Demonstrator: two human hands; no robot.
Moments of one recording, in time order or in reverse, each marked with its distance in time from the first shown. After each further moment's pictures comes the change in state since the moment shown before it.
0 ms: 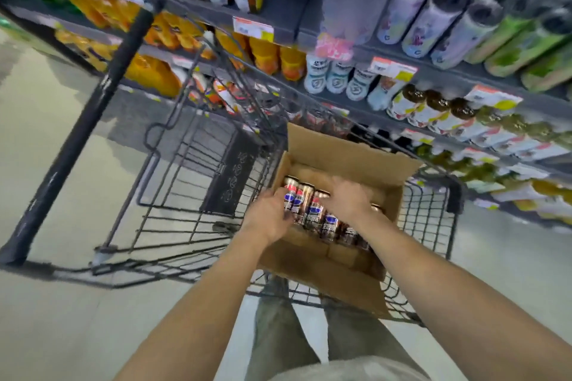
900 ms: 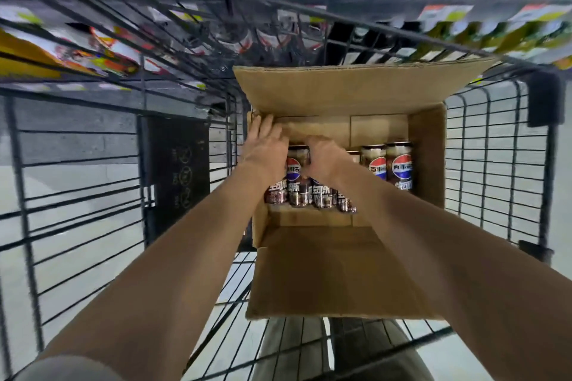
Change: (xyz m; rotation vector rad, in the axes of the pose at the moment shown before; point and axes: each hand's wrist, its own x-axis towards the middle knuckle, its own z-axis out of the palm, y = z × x) left_hand 0.232 -0.021 0.082 0.794 -0.270 0.443; right_hand 0.172 0.034 0.143 0.150 -0.135 0.173
